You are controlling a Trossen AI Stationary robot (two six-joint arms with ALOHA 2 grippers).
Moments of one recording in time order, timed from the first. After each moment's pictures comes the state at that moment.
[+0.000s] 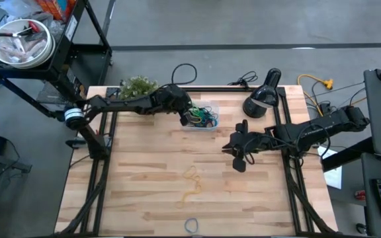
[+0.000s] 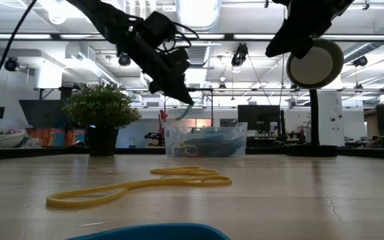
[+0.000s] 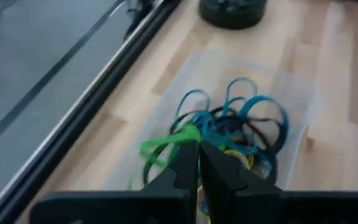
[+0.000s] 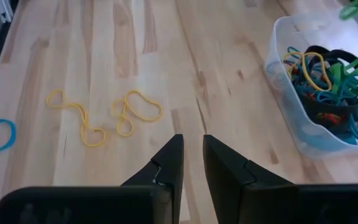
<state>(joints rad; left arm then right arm) 0.39 1.63 1.12 -0.10 -0.07 0.01 0.22 1.17 0.84 -0.40 0.22 0.35</state>
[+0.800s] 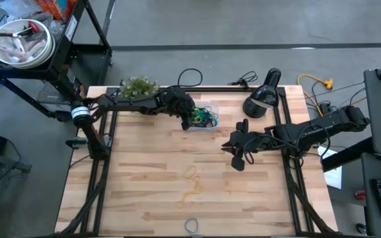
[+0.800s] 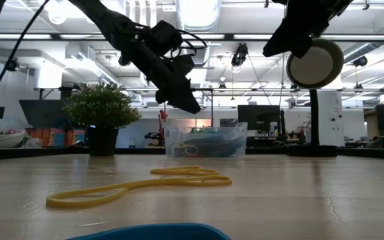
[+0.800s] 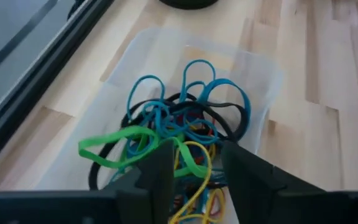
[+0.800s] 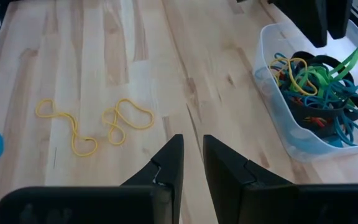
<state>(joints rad) 0.39 1.71 1.14 -0.10 0.10 0.02 0.22 1.17 0.84 -0.38 0.27 0.36</state>
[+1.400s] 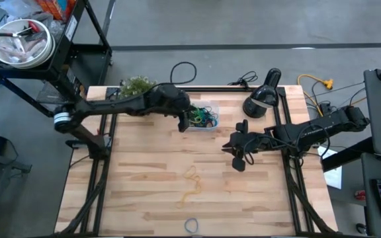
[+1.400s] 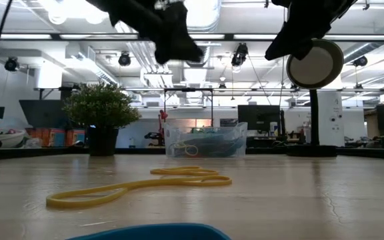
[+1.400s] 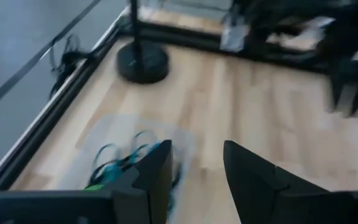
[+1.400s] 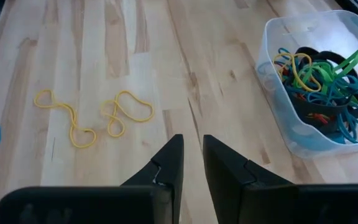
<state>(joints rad) 0.29 1.50 1.20 -0.18 0.12 -0.02 0.22 1.17 0.83 -0.39 0.25 0.34</state>
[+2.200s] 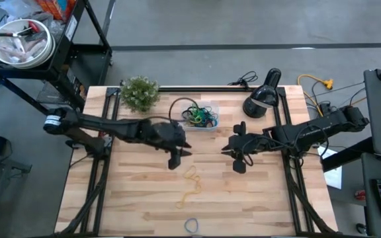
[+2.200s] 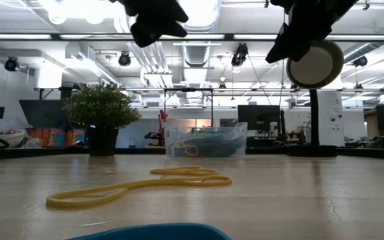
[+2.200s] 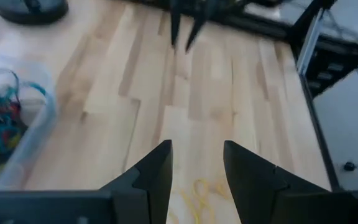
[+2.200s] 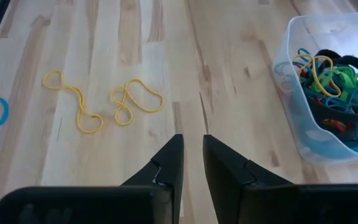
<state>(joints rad) -0.10 1.41 1.15 -0.33 -0.01 -0.31 0.22 1.19 0.83 -0.38 0.20 0.26</state>
